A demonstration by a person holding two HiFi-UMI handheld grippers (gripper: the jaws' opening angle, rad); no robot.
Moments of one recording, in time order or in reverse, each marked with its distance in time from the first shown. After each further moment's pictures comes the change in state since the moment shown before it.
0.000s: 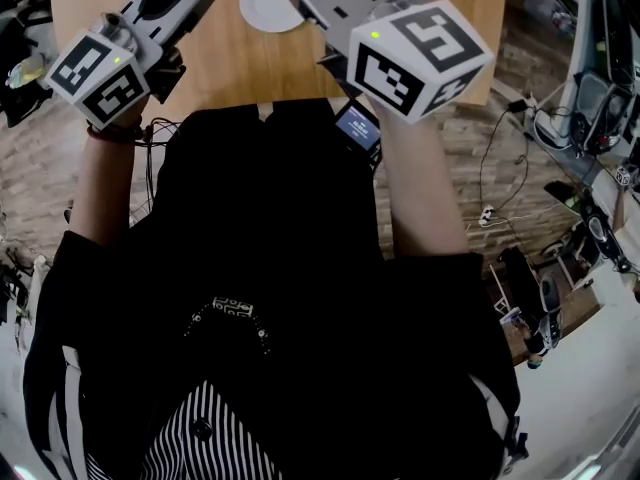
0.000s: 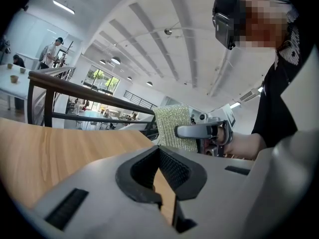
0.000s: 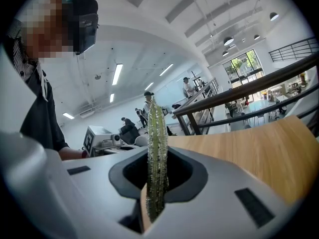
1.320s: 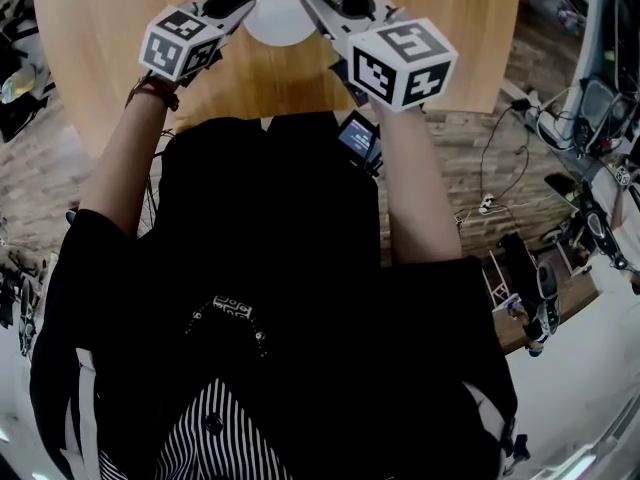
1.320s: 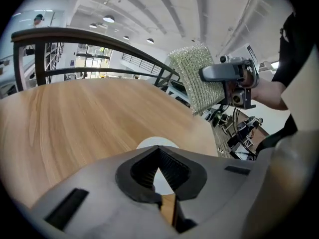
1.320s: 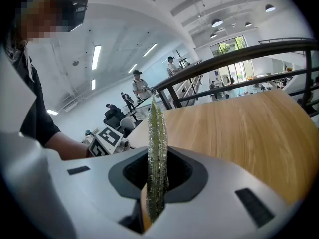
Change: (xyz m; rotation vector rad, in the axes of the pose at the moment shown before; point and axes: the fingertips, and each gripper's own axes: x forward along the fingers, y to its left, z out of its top) left arm 0.079 0.105 -0.206 0.037 0.482 0.029; right arm 0.029 -0.094 -0.122 0.108 0.236 -0.145
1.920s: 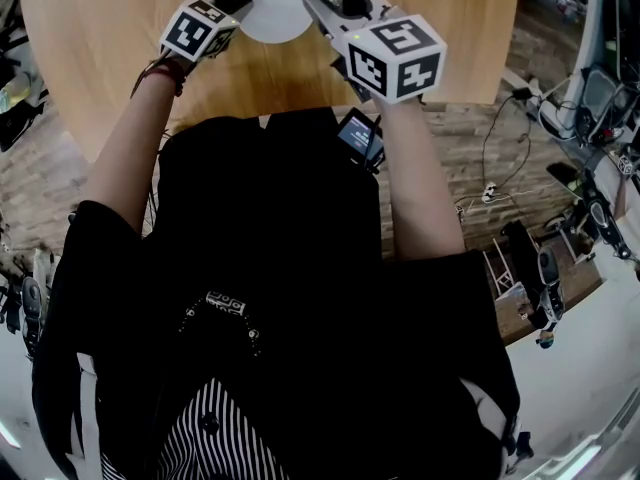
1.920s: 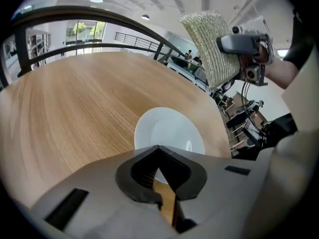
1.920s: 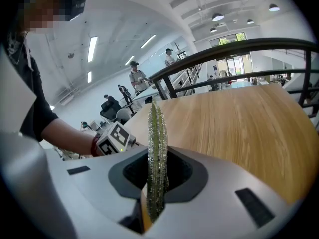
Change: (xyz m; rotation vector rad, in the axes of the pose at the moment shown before) left arm 0.054 0.019 -0.059 0.038 0.256 0.000; right arm 0.005 -0.027 -0.040 -0.003 0.092 -0.037
